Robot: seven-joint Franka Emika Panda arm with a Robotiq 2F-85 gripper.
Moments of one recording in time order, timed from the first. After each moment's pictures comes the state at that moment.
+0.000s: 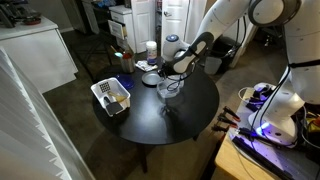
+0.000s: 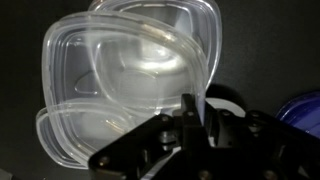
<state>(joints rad) 0.23 0.59 -0.15 -1.97 -0.25 2.76 1.05</state>
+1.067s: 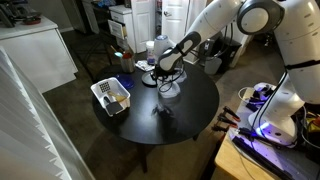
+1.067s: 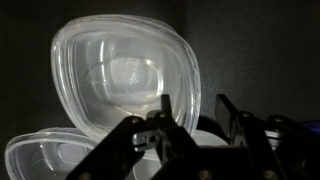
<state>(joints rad) 0.20 0.71 -0.07 -1.76 -0.04 2.54 0.89</state>
